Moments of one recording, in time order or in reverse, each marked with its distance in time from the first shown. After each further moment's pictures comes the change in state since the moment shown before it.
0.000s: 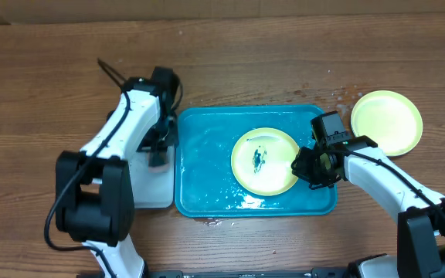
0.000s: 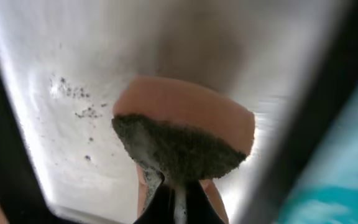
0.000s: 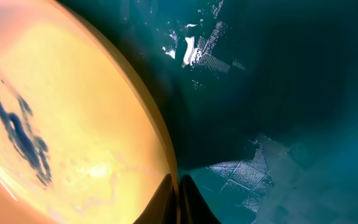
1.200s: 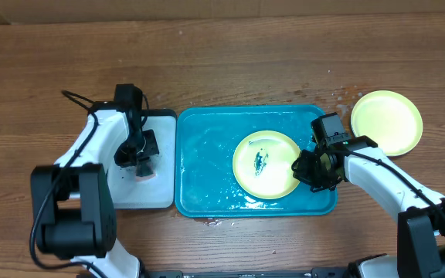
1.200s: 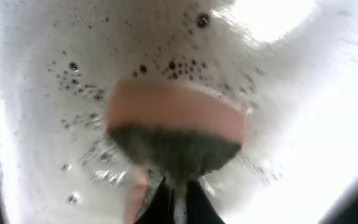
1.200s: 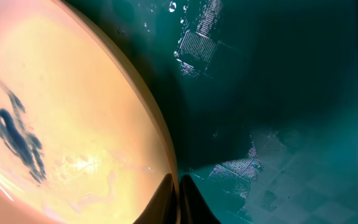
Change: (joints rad) left arm 0.167 -0.111 -0.208 0.209 0.140 0.034; right arm 0.000 0.000 0.000 -0.043 0.000 -0.018
